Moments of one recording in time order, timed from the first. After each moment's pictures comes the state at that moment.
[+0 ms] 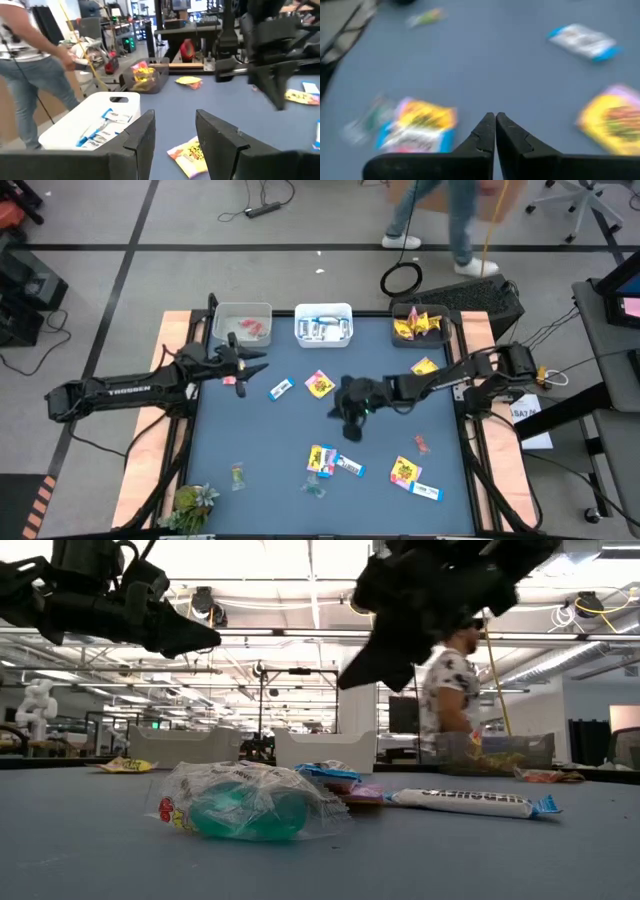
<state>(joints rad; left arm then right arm) 0.40 0.68 0.18 0.44 0.19 0.12 0.07 1.63 0.89 0.11 -0.08 0.20</state>
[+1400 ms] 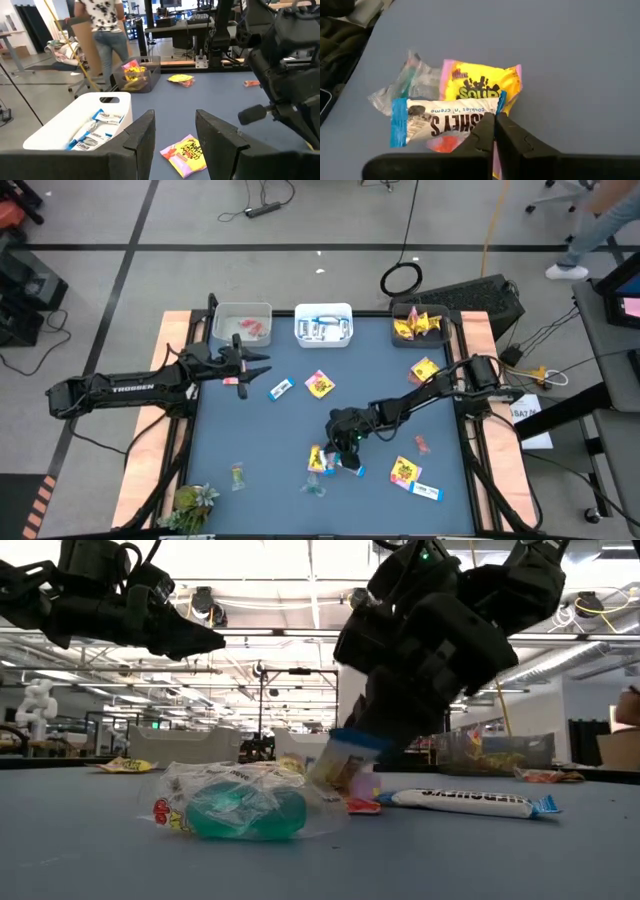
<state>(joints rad) 0.40 0.75 0.18 0.50 0.24 0.14 0.18 1.93 0.89 0.39 -0.24 0.27</state>
